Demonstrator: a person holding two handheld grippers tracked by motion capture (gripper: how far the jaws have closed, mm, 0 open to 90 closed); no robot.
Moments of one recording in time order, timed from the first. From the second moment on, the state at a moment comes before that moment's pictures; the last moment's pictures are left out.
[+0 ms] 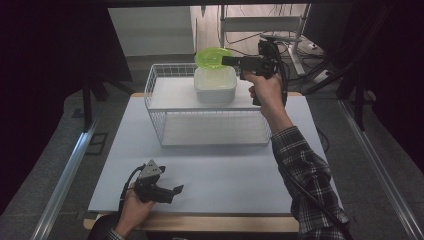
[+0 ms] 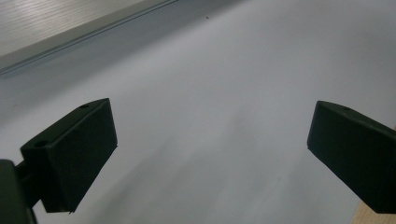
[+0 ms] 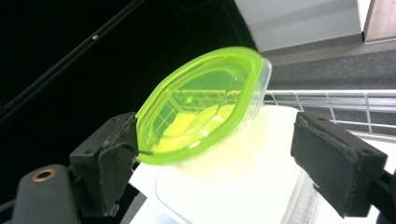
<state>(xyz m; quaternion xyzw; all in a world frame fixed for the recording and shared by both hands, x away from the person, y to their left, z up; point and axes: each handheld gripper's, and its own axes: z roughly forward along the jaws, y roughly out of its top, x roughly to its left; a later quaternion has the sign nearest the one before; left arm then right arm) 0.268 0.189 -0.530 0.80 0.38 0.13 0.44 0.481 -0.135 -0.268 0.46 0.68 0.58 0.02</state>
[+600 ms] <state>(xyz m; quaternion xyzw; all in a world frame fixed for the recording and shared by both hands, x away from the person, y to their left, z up) 0.268 0.188 -0.530 0.80 0.38 0.13 0.44 0.451 -0.159 -0.288 0.41 0.71 0.57 0.04</state>
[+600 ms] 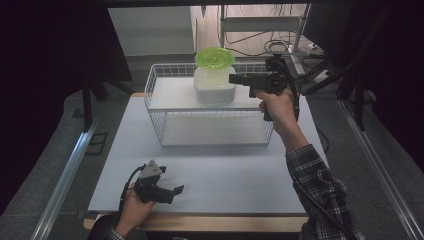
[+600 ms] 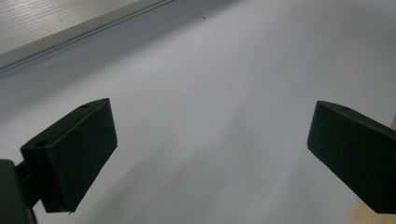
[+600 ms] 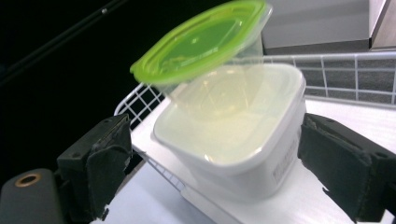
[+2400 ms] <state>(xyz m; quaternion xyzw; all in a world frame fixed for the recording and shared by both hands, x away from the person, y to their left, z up) 0.268 0.188 -0.531 0.81 0.38 0.13 0.44 0.375 -0.166 -0.403 0.33 0.79 0.50 0.10</state>
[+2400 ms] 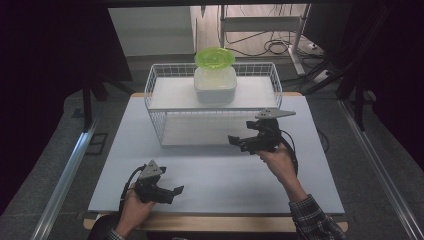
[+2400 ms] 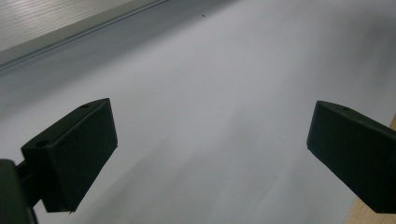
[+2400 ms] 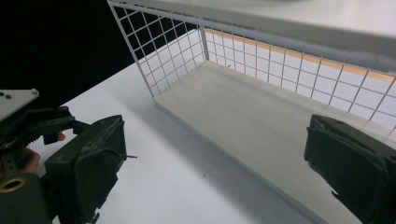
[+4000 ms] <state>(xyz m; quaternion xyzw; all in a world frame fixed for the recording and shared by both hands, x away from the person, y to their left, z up) 0.267 0.187 -0.531 0.81 0.38 0.12 0.44 0.324 -0.220 -0.466 0.35 0.81 0.44 0.17</state>
